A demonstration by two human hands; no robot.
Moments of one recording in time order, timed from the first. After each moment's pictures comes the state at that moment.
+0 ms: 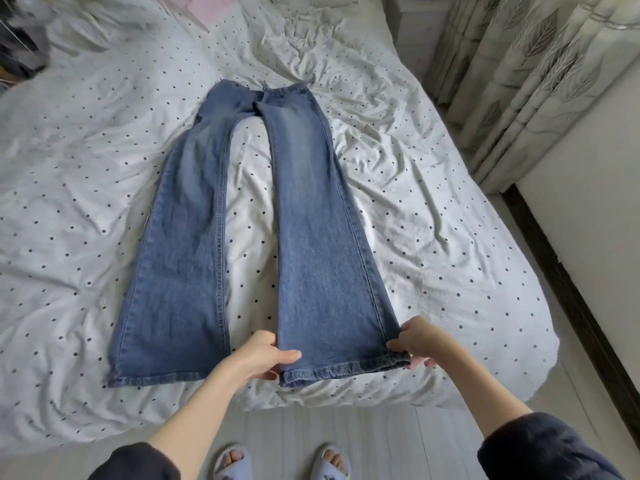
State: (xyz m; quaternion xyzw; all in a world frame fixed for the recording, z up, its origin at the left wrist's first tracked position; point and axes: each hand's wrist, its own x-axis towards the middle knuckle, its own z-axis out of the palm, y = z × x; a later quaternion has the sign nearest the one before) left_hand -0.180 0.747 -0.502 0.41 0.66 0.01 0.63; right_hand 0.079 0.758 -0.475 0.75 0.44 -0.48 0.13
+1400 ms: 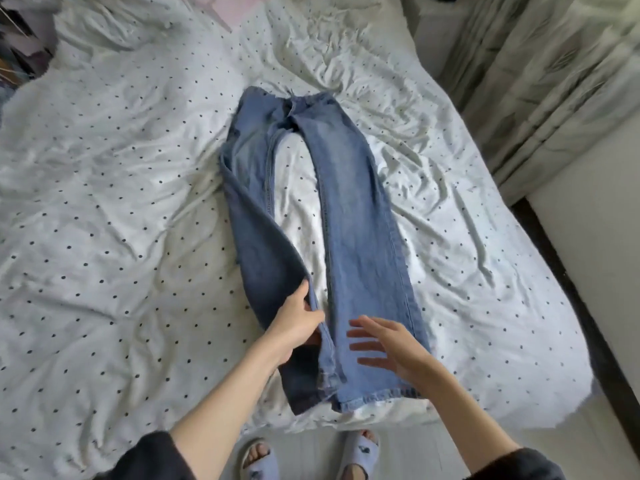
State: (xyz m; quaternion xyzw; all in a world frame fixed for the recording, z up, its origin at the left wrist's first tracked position) left_hand -0.230 0.841 -0.453 0.40 0.65 0.15 0.62; right_hand -0.056 0.800 -0.453 0.64 0.26 -0.69 -0.20
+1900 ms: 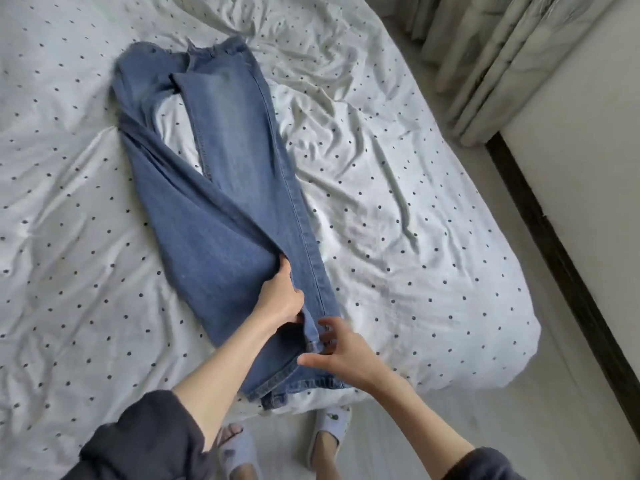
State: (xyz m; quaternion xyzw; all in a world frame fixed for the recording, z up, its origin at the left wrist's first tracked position) left_hand -0.058 0.870 -0.507 0.49 0.71 0.03 0.51; right_hand 0.067 0.776 -0.509 0.63 0.45 -0.63 -0.09
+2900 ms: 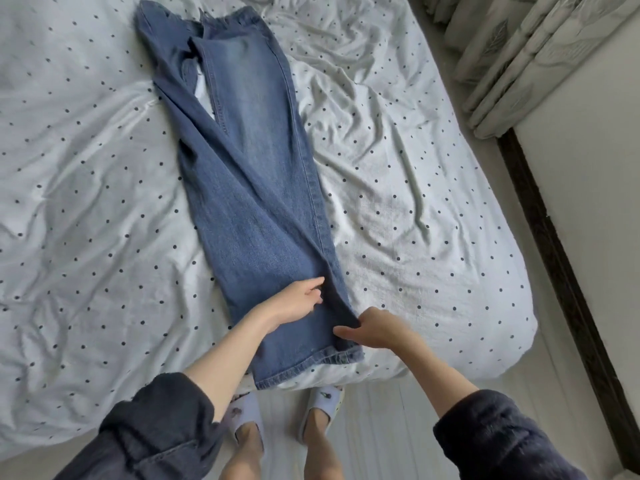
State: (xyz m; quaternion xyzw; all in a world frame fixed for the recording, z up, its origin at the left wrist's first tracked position) left_hand -0.069 0.847 -0.509 0.50 0.59 -0.08 0.63; right_hand 0.094 0.801 -0.528 0.66 0.52 -0.50 0.23
